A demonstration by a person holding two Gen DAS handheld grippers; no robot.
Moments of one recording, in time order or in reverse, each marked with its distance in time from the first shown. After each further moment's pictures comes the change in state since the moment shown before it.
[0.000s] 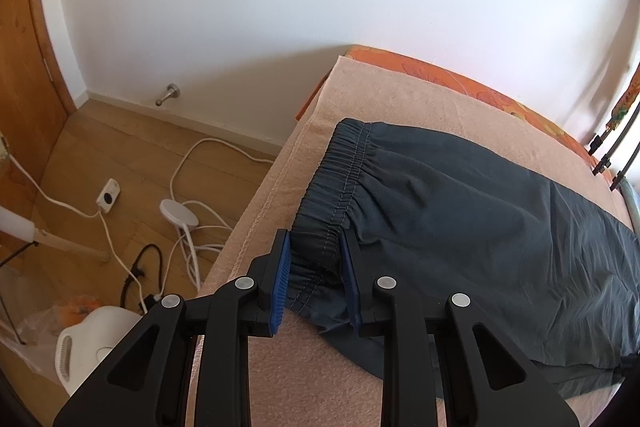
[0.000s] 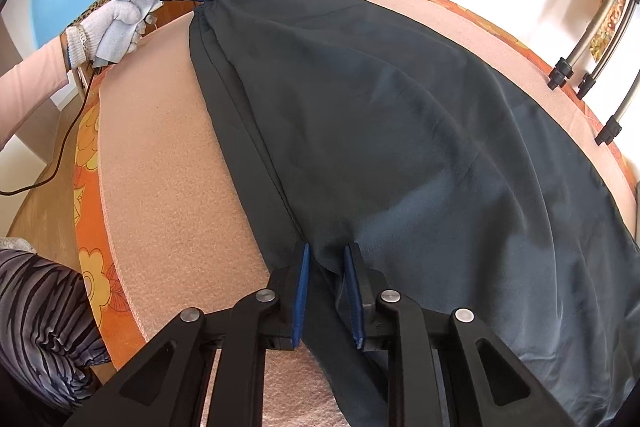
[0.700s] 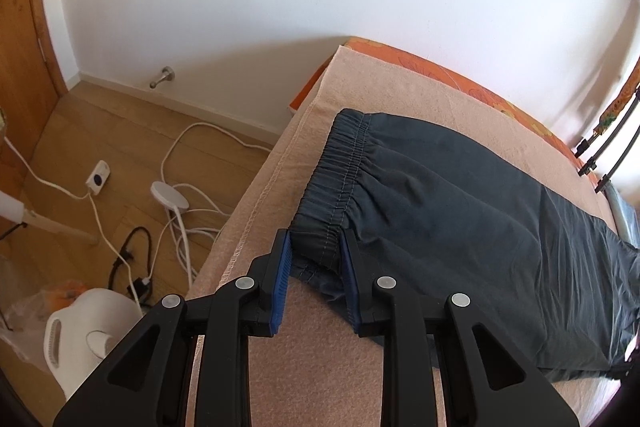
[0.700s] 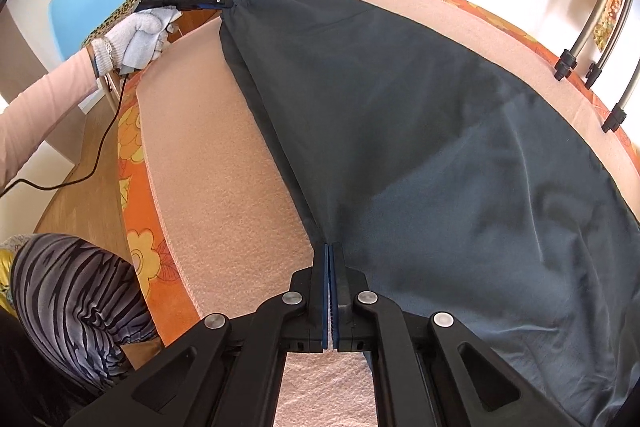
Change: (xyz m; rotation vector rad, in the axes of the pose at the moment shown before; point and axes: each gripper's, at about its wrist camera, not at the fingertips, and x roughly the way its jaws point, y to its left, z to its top) left arm -0.006 0.010 -0.007 -0.043 0.032 -0.062; right arm -0.027 -0.012 -0.009 -0.018 0.029 0.080
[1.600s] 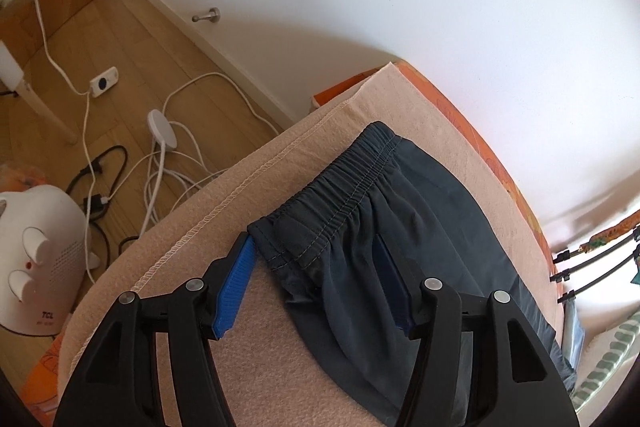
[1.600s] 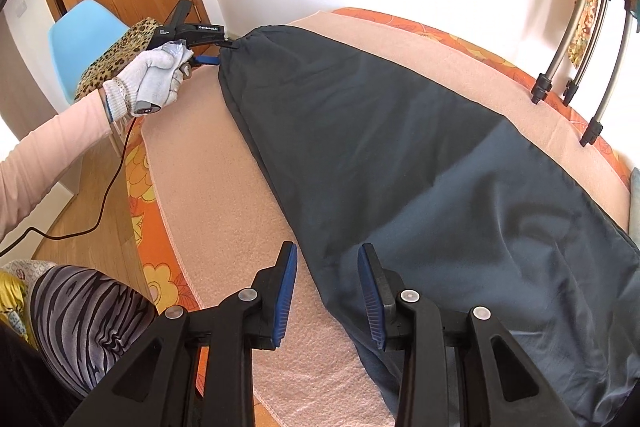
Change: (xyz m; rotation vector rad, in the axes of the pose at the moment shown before) left arm 0.012 0.008 0.002 -0.417 -0.011 -0.040; right arm -0.035 0.006 0.013 0.063 -0.140 -0.012
